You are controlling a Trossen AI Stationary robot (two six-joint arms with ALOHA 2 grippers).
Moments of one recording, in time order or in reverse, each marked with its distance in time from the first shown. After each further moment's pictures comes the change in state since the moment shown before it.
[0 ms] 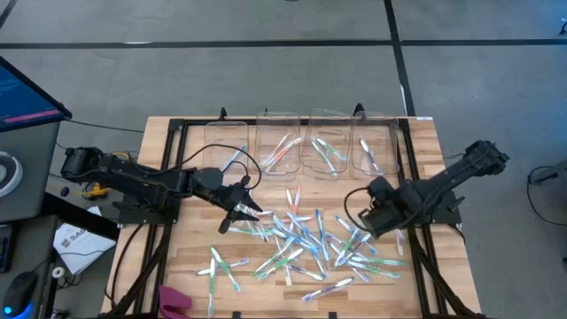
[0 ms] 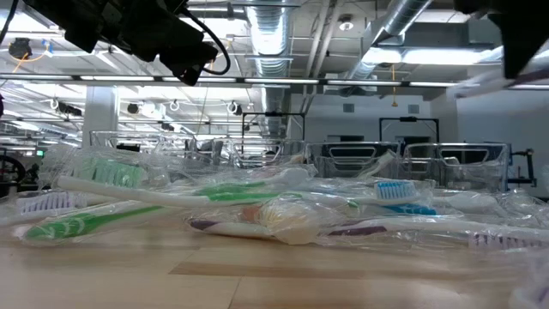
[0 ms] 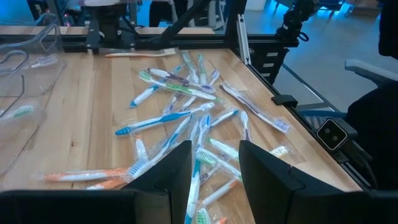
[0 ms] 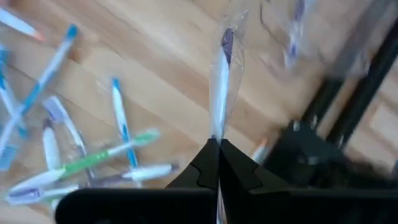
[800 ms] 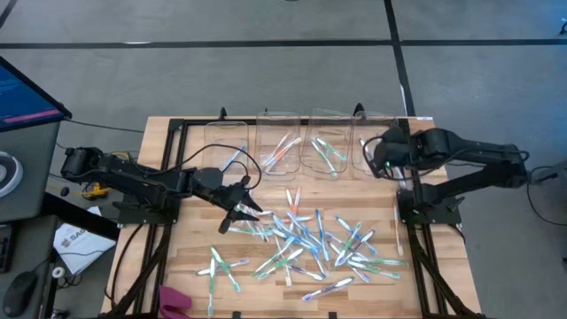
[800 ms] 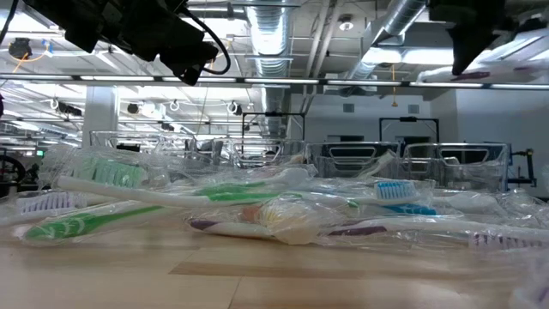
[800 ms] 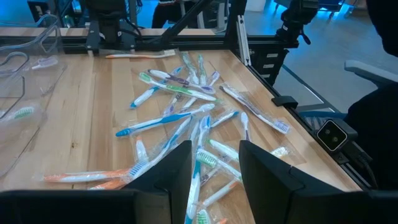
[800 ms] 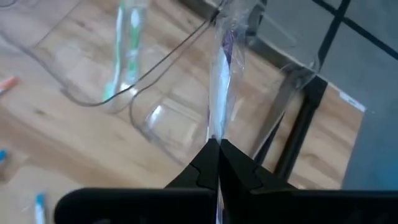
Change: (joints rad) left arm 0.000 0.000 0.000 0.003 0.000 0.000; right arm -0.594 -0.259 0.023 0.035 0.218 -0.619
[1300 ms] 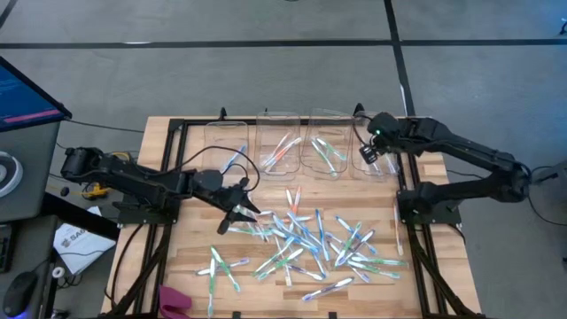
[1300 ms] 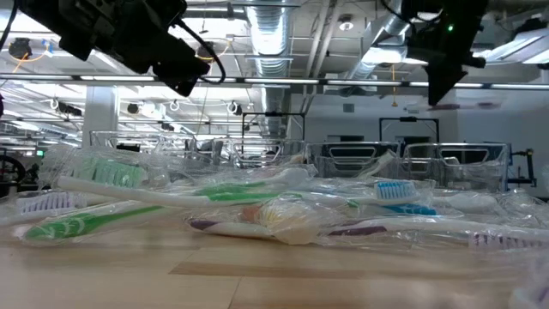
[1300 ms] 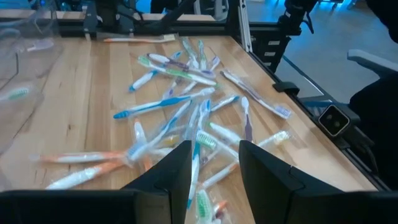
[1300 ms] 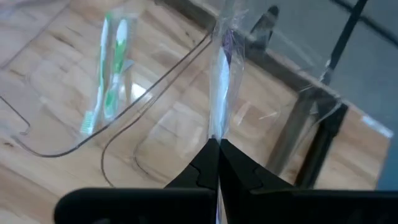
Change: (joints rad) left arm 0.000 0.000 -0.049 0.012 0.000 0.000; right arm -0.400 0.002 -0.163 0.379 -0.172 -0.444
